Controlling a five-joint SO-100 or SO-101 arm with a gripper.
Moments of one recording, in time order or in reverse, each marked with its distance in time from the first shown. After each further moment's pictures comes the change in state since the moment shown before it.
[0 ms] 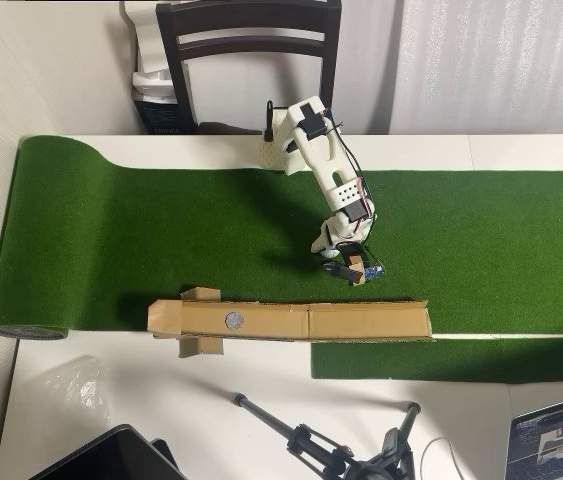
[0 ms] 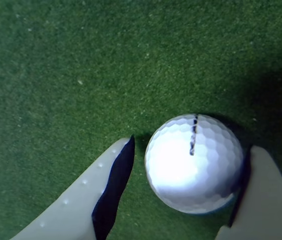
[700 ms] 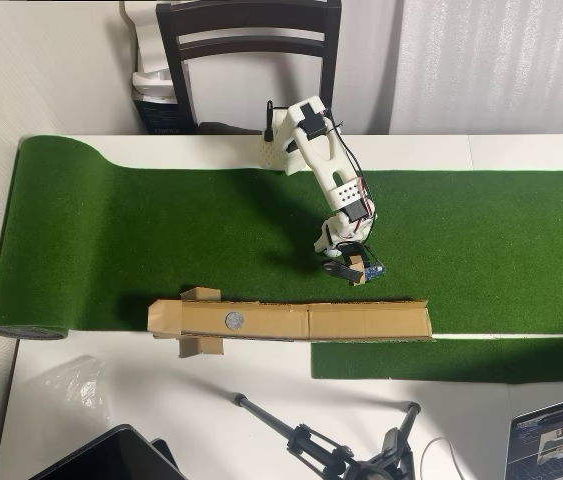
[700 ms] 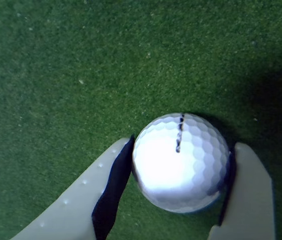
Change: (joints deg) arm 0.0 0.0 0.0 0.0 0.0
